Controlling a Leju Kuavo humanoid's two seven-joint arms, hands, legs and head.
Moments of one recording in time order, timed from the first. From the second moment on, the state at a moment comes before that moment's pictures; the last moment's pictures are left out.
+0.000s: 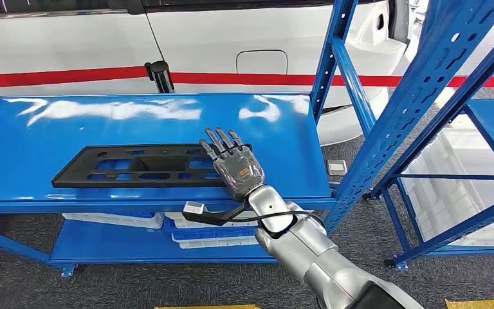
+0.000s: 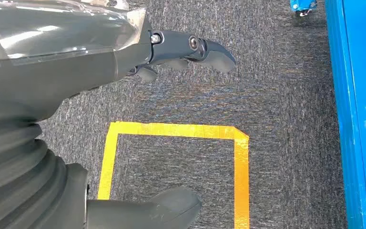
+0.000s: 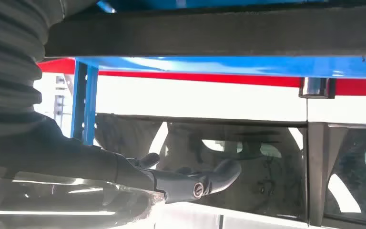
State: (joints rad) left arm -0.07 -0.03 -0.22 -0.18 0.37 0.41 -0.50; right arm -0.76 0.20 0.87 -0.70 1.31 -0.44 0.12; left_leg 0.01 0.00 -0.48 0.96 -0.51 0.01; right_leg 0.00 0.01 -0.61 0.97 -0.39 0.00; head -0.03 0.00
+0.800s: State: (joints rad) left arm -0.07 -0.04 -0.20 -0.18 0.39 0.56 -0.66; right arm -0.79 0.25 0.84 -0.57 1.33 -0.43 0.09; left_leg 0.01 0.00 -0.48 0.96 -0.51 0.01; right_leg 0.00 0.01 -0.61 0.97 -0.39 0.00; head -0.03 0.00
